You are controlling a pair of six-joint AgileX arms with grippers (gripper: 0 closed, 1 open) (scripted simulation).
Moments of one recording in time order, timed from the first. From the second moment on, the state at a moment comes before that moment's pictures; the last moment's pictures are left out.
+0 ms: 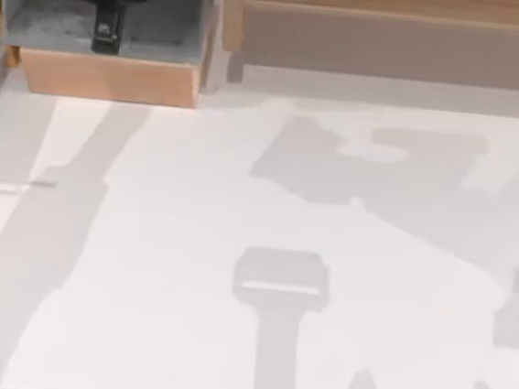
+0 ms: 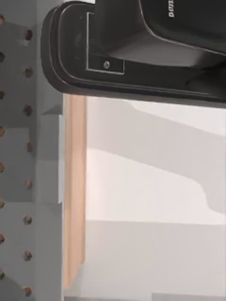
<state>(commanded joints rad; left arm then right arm) -0.31 2.00 1.98 -1.09 -0.17 -0.25 0.00 0.00 0.00 0.00 0.00 0.00</state>
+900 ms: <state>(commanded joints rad) 0.31 2.44 2.21 -1.19 -0.07 0.37 0.00 0.00 0.00 0.00 0.00 0.00</state>
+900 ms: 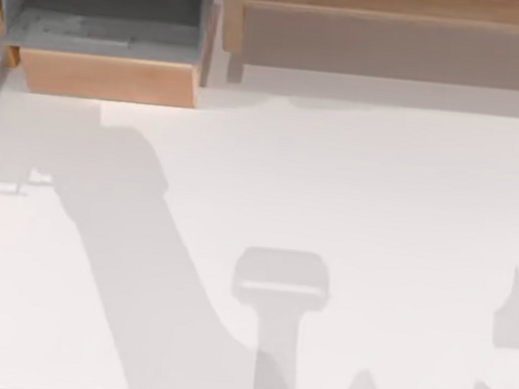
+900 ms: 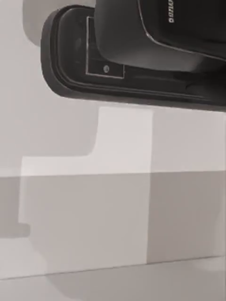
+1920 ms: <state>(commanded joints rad) 0.32 2.47 2.17 -1.18 -0.03 0.38 0.00 0.00 0.00 0.00 0.00 0.00</state>
